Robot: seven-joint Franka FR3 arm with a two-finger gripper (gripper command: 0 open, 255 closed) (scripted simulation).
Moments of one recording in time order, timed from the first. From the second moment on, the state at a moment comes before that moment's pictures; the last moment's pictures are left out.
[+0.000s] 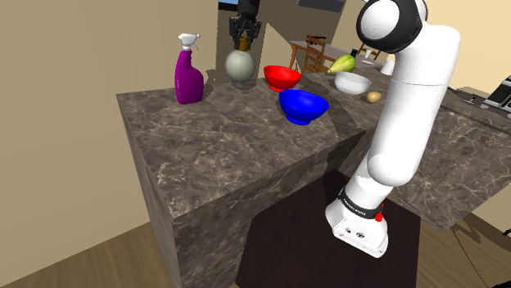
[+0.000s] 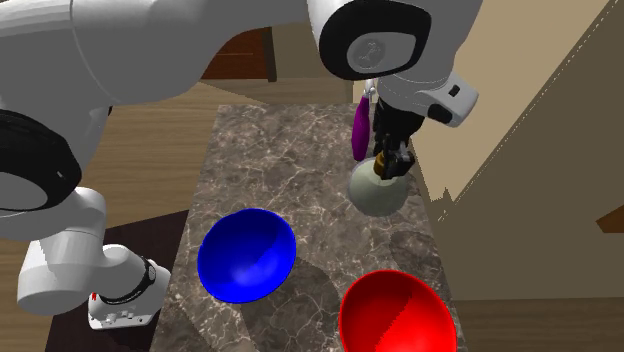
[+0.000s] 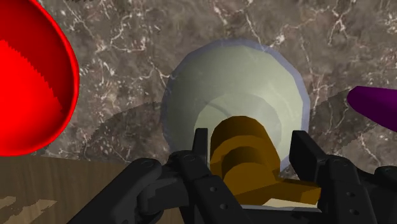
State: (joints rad) arm 0.00 0.25 -0.12 -1.30 0.07 1.57 0.05
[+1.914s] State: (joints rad) arm -0.01 -0.05 -0.14 -1.36 0.03 1.32 0.02
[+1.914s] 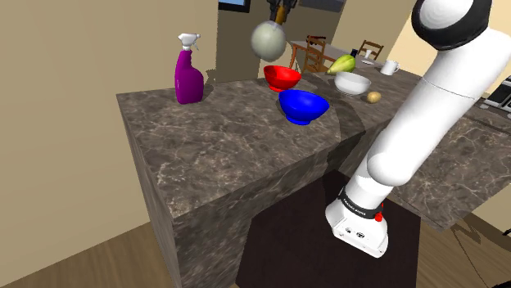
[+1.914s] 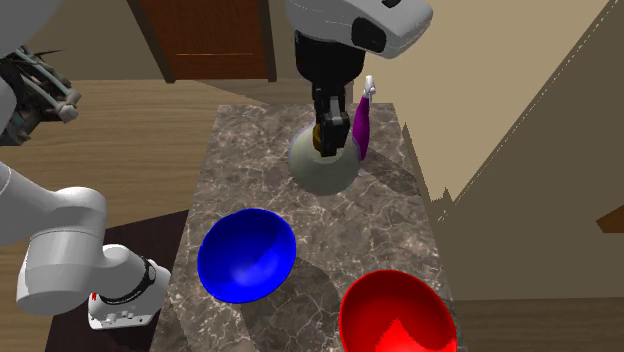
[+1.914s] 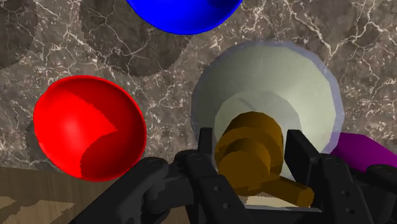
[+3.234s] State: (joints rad) arm -0.05 -0.54 -0.15 -1.86 -0.04 1.34 -0.02
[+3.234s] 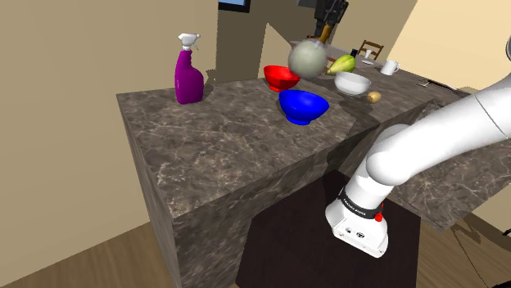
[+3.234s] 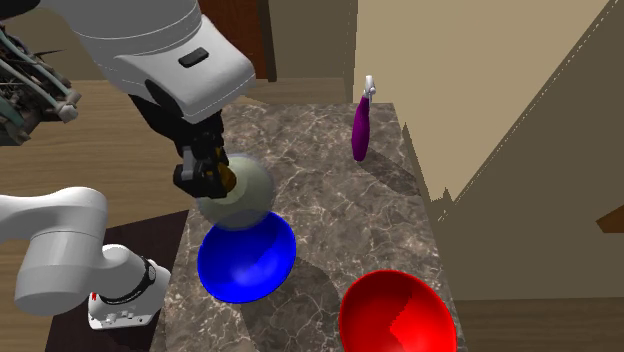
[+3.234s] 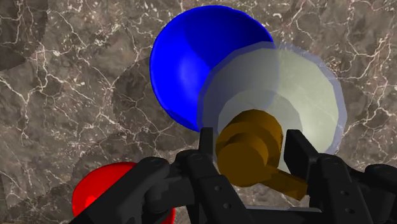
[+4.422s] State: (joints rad) arm -0.05 -0.63 -0.16 -2.15 -0.06 1.54 -0.02
